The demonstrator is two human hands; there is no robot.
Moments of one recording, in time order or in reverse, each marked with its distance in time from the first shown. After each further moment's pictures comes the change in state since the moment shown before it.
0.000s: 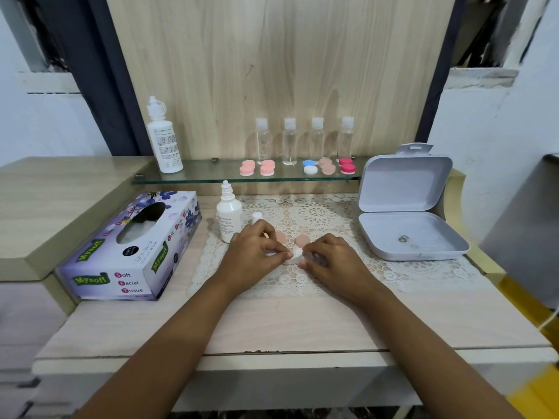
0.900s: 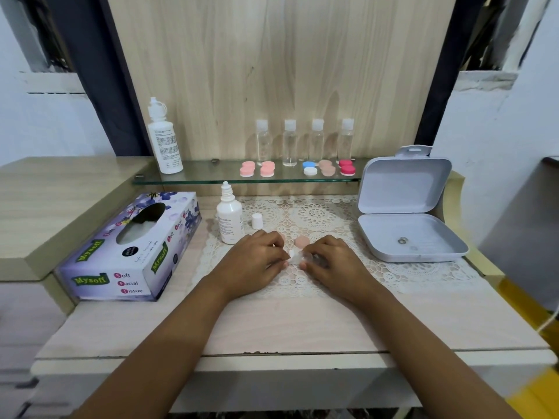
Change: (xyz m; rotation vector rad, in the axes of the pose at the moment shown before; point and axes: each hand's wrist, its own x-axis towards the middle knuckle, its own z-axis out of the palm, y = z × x) left_hand -0.001 -0.002 -0.007 0.237 -0.178 0.316; right_hand 0.001 0.002 0.001 0.015 0.000 0.006
